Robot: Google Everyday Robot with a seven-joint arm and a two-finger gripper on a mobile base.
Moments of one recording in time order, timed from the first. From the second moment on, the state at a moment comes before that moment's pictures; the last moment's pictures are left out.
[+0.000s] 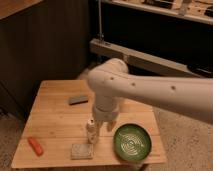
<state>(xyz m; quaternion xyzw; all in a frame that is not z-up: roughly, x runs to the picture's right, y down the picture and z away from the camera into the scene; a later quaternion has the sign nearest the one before) 0.000 0.152 0.576 -0.16 -0.35 -0.68 0.62</state>
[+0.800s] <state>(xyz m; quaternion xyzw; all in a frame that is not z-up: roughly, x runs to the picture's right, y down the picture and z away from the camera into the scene) 0.044 0.139 0.562 -0.02 -0.38 -0.61 0.70</state>
